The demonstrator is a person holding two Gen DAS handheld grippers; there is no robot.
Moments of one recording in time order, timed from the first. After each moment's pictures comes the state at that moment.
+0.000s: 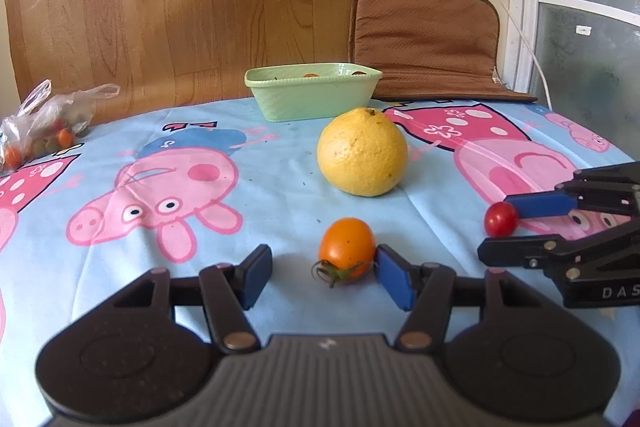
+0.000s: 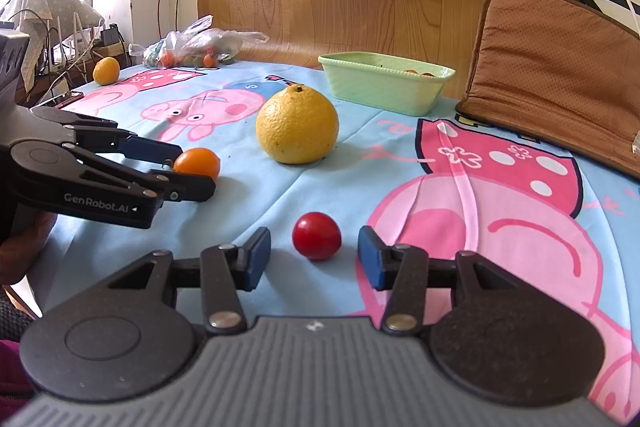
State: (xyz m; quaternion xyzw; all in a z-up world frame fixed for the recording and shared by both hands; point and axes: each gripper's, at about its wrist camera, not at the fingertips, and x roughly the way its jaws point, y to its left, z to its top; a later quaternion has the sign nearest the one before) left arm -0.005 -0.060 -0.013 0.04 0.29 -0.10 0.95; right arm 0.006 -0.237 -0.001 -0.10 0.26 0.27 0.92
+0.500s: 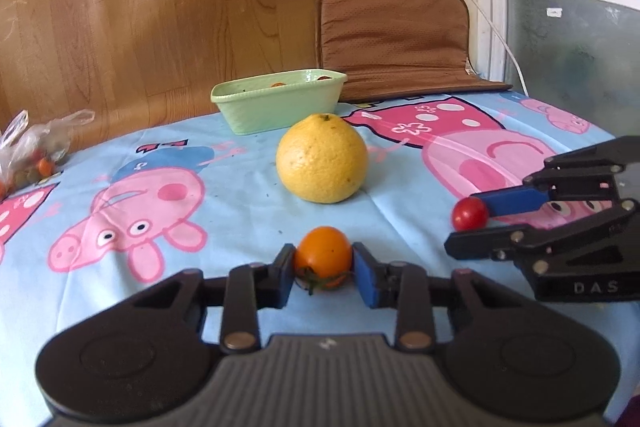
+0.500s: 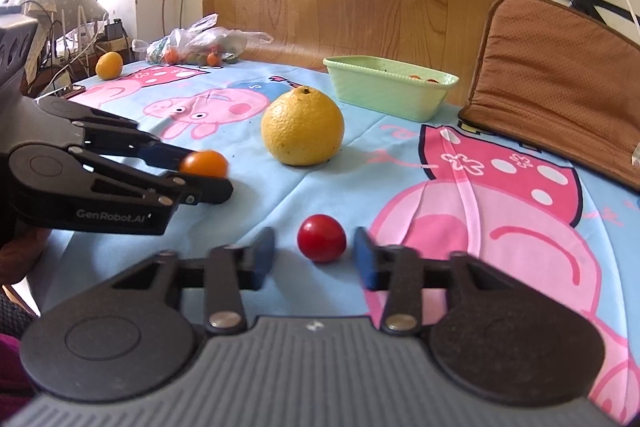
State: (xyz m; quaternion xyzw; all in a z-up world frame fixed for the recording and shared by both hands) left arm -0.008 -0.082 -0.014 0.08 0.27 -0.12 0.95; right arm 0.001 -0.232 -0.002 -0.12 0.25 0.27 0.92
